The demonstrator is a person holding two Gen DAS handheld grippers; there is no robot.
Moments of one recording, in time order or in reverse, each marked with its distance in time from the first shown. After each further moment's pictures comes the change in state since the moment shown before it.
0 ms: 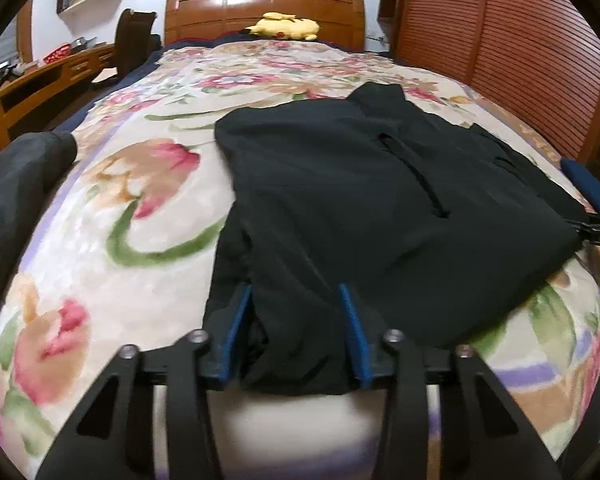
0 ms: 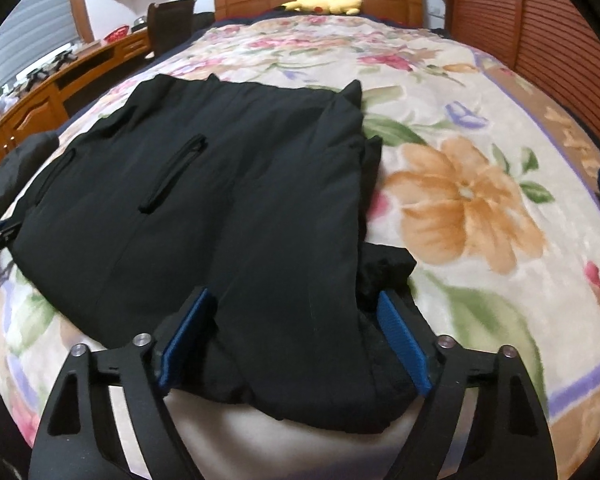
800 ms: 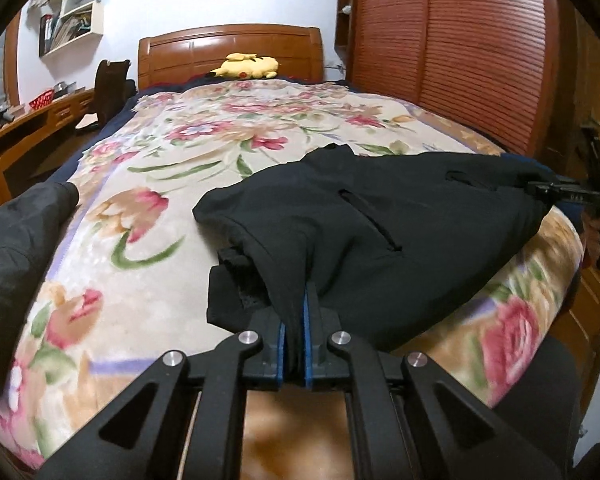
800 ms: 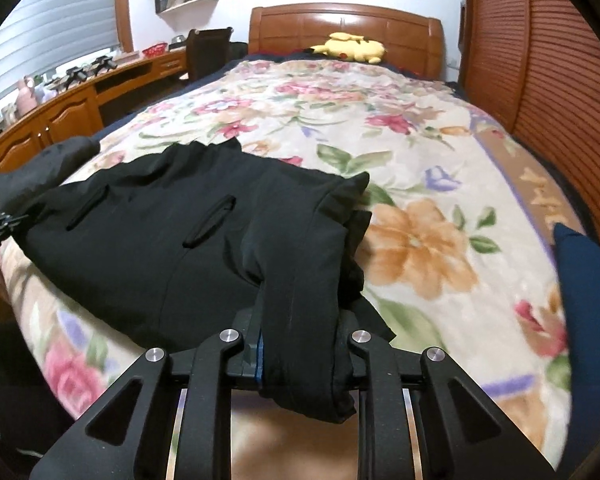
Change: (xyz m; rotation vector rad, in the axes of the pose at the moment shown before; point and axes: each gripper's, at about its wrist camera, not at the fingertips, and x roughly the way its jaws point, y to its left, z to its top) left arm -0.102 -0.071 -0.026 0.100 -0.113 -0.046; right arm -0.110 -0.008 -0.014 -0.121 -0.137 0.002
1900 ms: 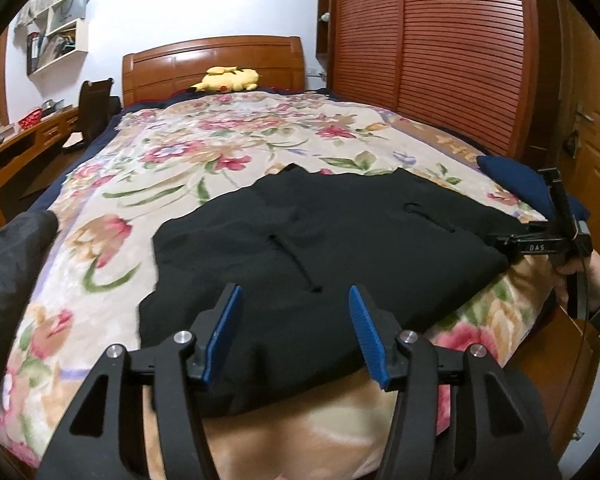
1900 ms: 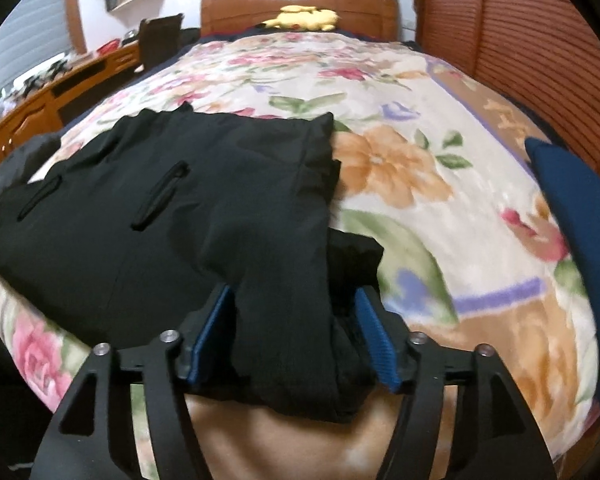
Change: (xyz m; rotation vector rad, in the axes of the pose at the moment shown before) left arm -0.002 -0.069 0.028 0.032 -0.032 -0.031; right arm 0.026 -0.020 -0.055 0.171 0.083 -0.071
